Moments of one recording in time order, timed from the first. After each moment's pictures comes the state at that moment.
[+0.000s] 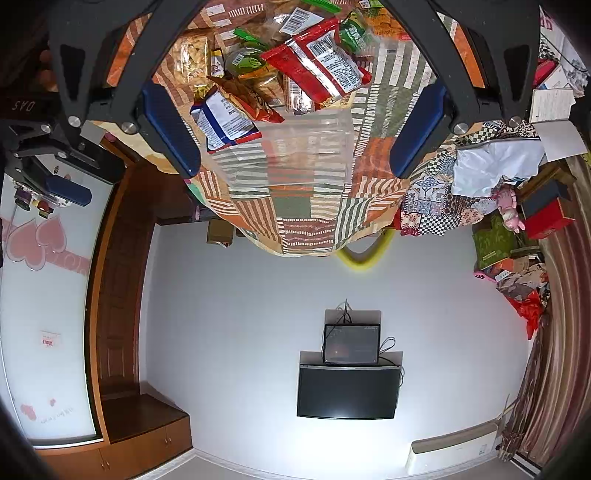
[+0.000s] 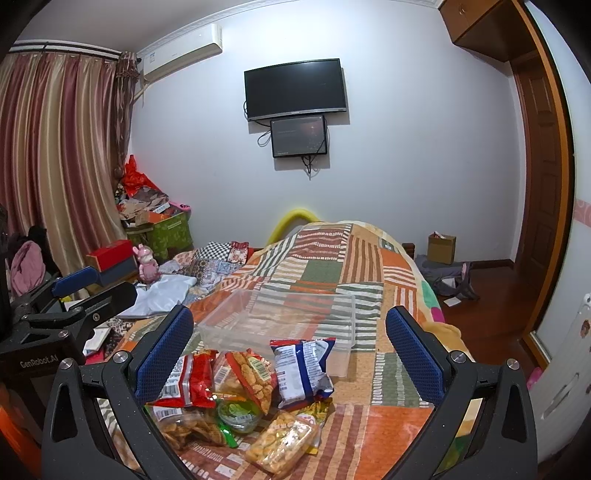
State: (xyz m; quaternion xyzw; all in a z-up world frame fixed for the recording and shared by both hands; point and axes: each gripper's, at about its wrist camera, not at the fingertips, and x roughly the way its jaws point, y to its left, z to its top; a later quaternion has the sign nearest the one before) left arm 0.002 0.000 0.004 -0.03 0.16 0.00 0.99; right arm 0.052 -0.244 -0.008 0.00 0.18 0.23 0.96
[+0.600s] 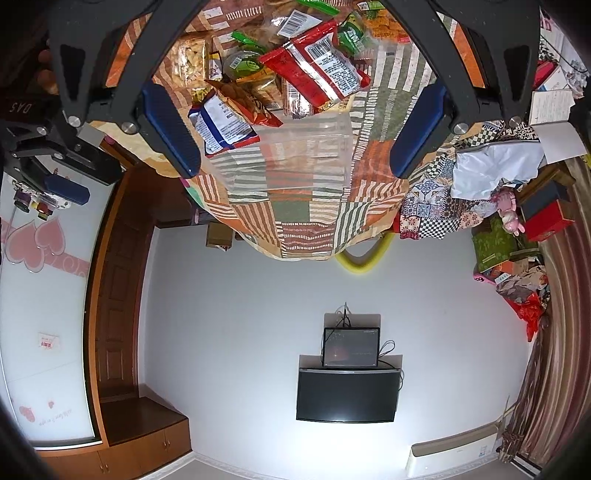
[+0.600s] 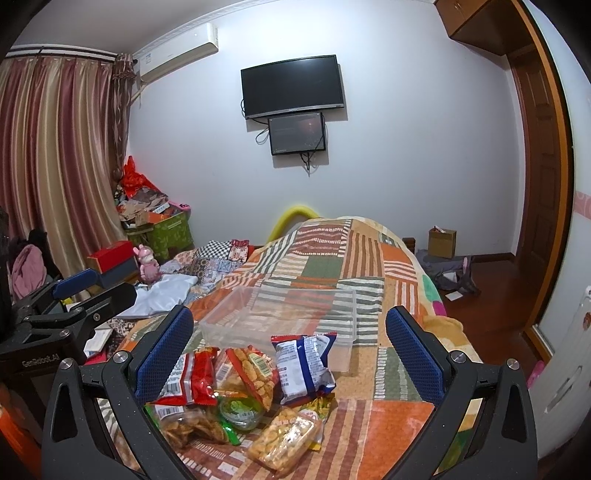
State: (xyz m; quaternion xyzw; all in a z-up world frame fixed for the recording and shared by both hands) left arm 0.000 0.001 0.001 -0.03 0.17 0.00 0.99; right arm 0.052 -0.247 -0.011 0.01 0.19 0.23 0.96
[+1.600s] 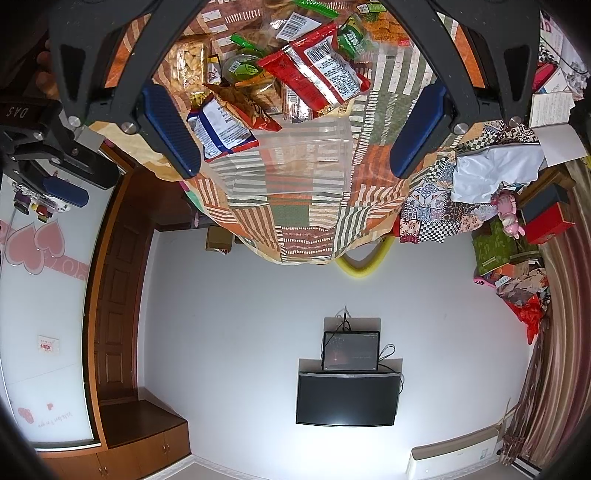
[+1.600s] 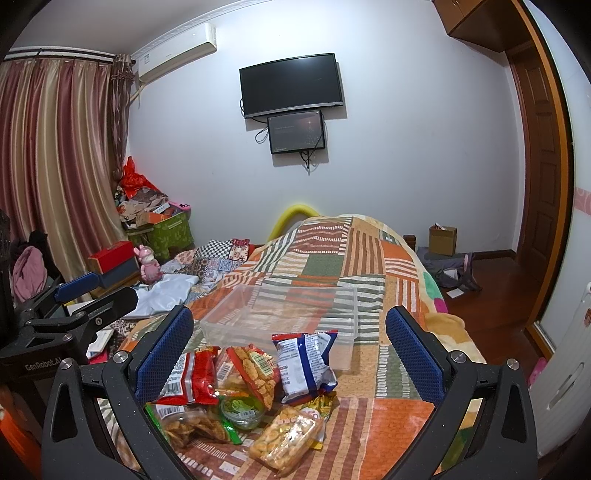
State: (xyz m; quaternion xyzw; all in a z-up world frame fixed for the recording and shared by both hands) left arm 0.004 0.002 -0.007 -0.03 0.17 0.00 0.98; right arm 0.053 -0.249 -0.010 0.01 0.19 0.23 0.96
